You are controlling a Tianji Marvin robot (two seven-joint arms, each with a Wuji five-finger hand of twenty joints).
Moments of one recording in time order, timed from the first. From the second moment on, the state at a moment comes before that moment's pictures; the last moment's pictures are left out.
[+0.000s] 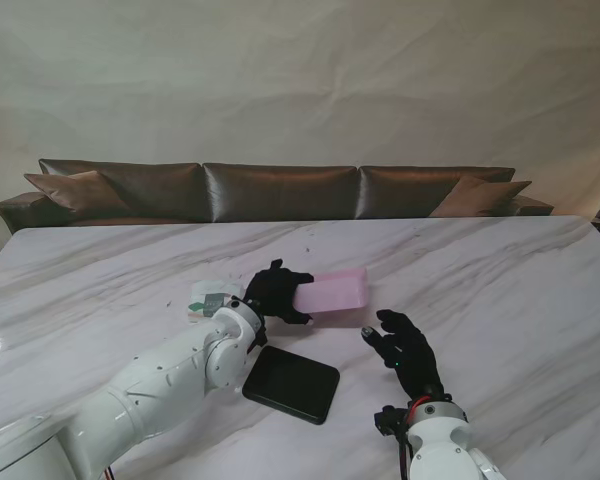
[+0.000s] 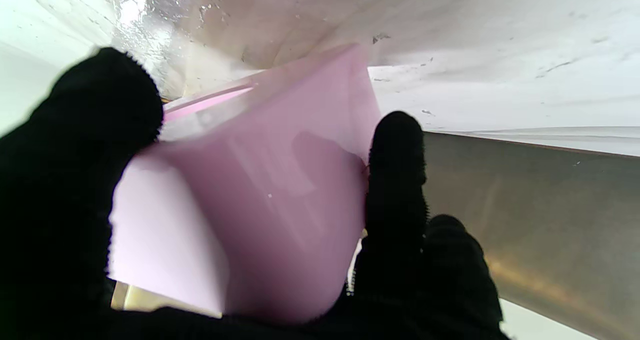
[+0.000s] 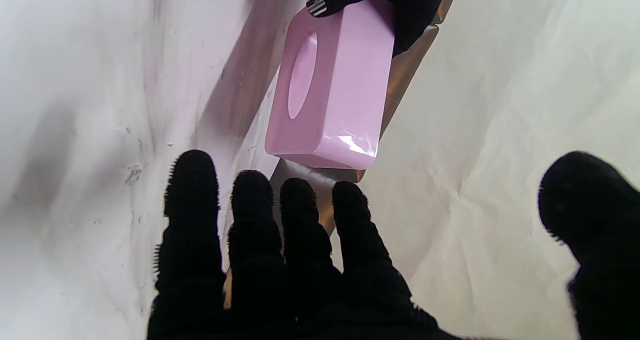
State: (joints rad) left arm 0.90 -1.35 -0.46 -0.75 0.60 -0.15 0.49; right arm -1.92 -1.24 1.24 -1.88 -0.18 0.17 -0.43; left_hand 0.38 -0.87 0.84 -0.09 0.64 -0.31 1.03 0.99 0.88 -0.21 0.84 0.74 0.83 0.06 0.88 0.90 0.60 0.01 -0.78 0.68; right_hand 0.00 -0.51 0.89 0.16 0.34 0.20 0.56 0.17 0.48 0.22 0.42 0.25 0.52 0.19 0.31 0.24 0.38 0.24 1.01 0.41
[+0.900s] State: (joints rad) left arm 0.93 -1.29 -0.48 -0.91 0.61 -0.07 0.30; right arm -1.92 -1.24 1.23 -1.88 -0.17 0.16 -0.42; left_hand 0.25 -0.80 0.80 -0.14 0.54 -0.17 0.77 0.65 0.41 -0.15 0.60 0.57 0.18 0.11 0.41 0.63 -0.06 0.20 -0.73 0.66; right_hand 0.01 -0.51 0.89 0.16 0.34 0.20 0.56 0.18 0.48 0.22 0.42 0.25 0.52 0.19 0.31 0.24 0.38 0.24 1.01 0.41
